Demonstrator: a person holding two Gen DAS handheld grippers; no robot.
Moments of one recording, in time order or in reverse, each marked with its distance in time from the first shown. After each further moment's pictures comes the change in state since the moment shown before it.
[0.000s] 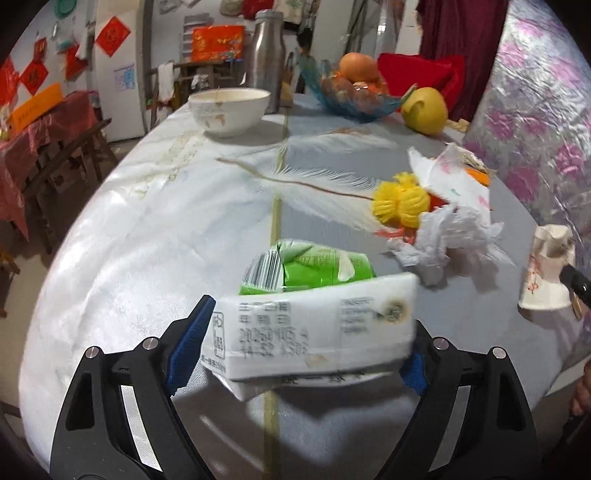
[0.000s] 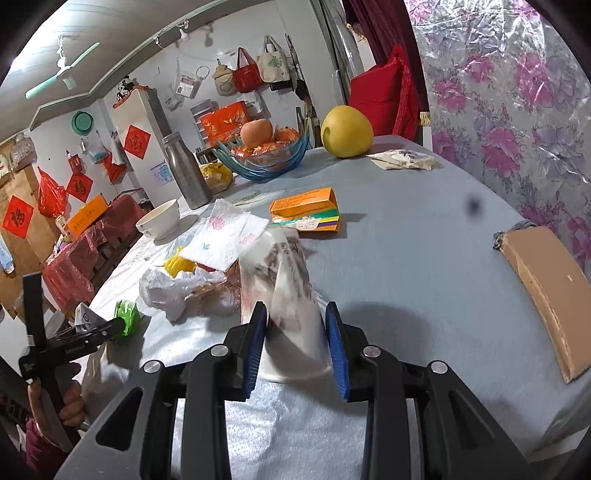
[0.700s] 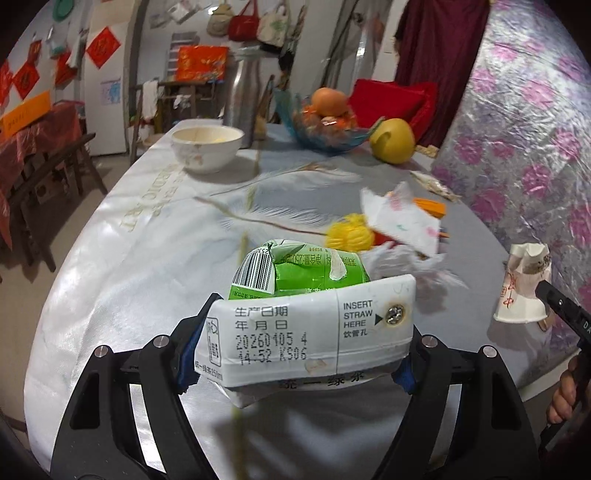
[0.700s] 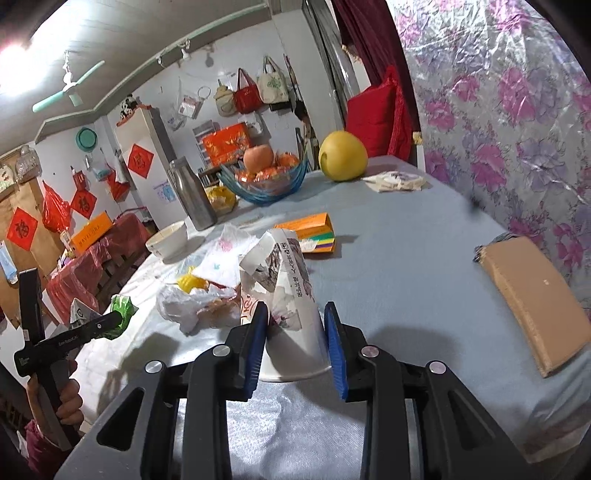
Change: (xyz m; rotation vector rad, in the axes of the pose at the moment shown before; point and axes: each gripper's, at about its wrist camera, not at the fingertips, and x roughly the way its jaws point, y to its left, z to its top) left arm -0.047 -0.023 0.010 0.031 -0.105 -0.099; right arm -0.043 -0.008 0.001 0.017 -0.095 0.008
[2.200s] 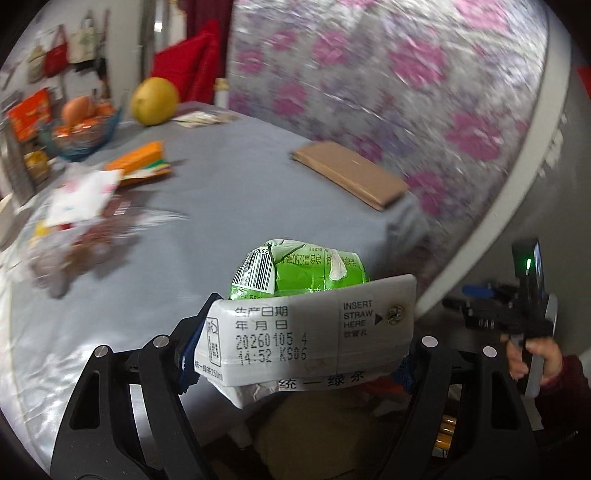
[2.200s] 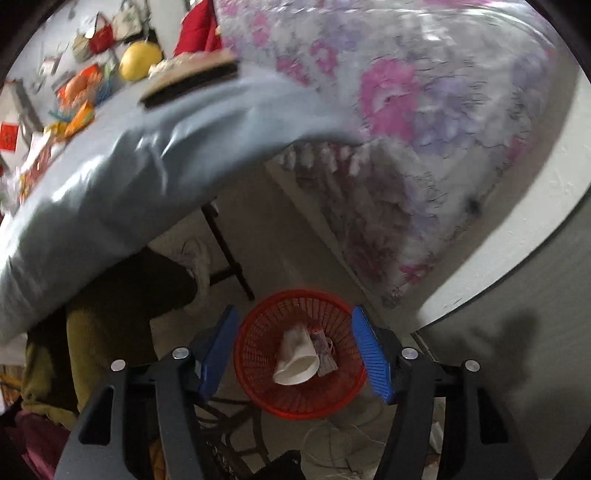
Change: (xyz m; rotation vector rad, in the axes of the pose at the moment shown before) left arm -0.002 -0.259 -0.085 0.502 0.195 -0.405; right arm -0.128 -0.215 -0.159 0.227 0.320 -0.501
